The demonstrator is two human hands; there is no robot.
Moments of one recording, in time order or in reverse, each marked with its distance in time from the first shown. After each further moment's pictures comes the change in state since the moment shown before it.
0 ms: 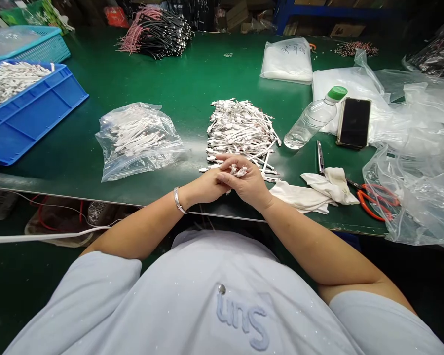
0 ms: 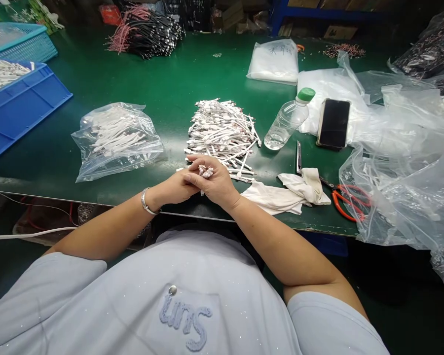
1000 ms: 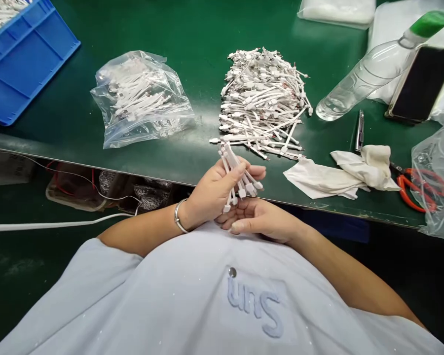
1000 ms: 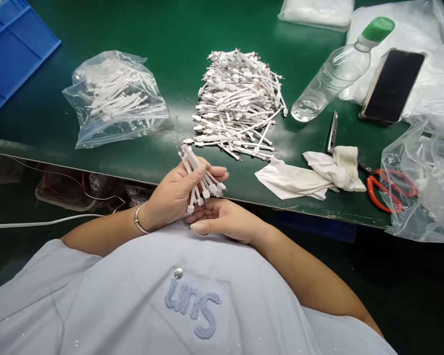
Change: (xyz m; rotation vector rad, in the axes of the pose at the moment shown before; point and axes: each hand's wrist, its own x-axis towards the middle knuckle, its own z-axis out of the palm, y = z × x) left_hand -0.059 0.026 0.055 -0.808 0.346 -0.333; right_hand -0.094 -0.017 -0.010 0.551 -0.546 0.997
